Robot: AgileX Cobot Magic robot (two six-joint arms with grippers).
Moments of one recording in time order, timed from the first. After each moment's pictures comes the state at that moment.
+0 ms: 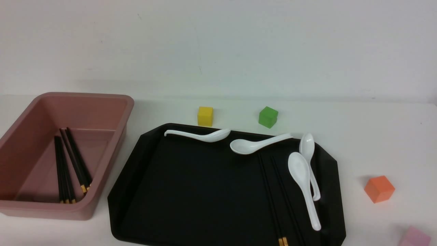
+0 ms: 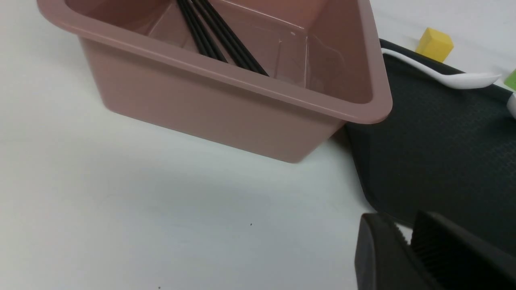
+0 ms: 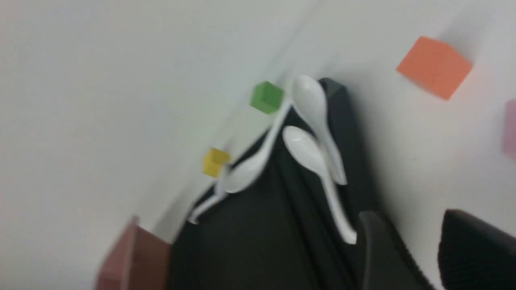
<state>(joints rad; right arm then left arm) 0.00 -0.01 0.02 0.57 0.33 0.51 -0.06 -0.01 0.03 -0.04 0.39 -0.31</state>
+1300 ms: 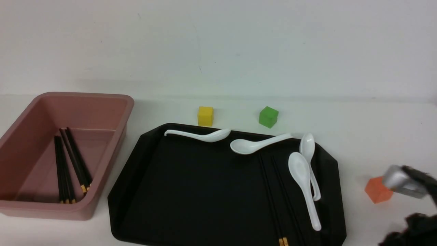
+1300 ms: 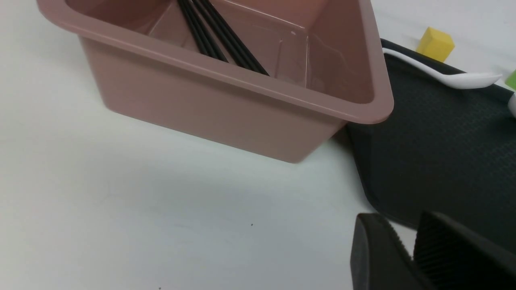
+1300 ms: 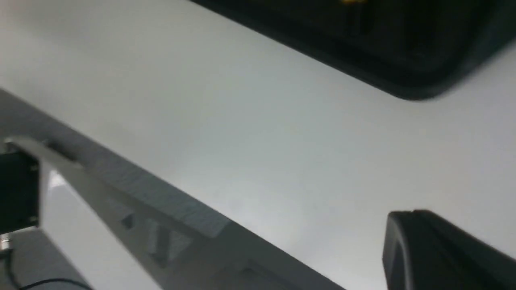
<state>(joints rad) 0.03 1.24 -0.59 0.83 0.99 -0.57 -0.06 -0.01 0.03 -0.04 0.39 -0.31</state>
